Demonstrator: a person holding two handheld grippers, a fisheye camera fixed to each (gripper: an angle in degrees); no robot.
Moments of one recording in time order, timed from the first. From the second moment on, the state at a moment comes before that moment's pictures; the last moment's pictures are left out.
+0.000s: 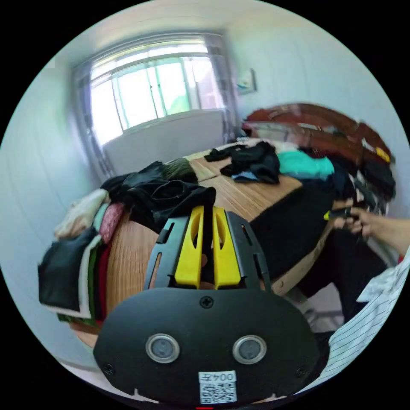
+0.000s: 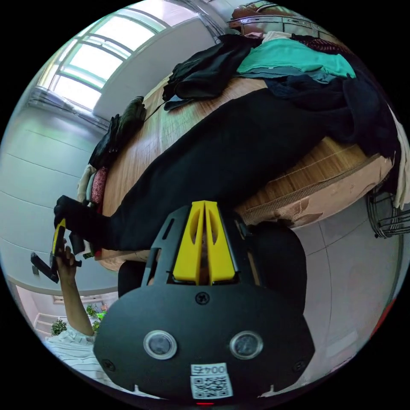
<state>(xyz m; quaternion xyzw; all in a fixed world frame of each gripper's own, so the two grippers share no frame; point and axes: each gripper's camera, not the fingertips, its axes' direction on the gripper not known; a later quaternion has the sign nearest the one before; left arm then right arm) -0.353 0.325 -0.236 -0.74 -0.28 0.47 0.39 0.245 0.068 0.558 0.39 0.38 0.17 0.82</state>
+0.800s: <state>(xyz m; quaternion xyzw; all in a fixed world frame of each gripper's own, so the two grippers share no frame) -0.428 0.298 -0.469 -0.76 -0.46 0.18 0.42 0.292 0.097 0.549 0.38 0.08 0.03 0.92</state>
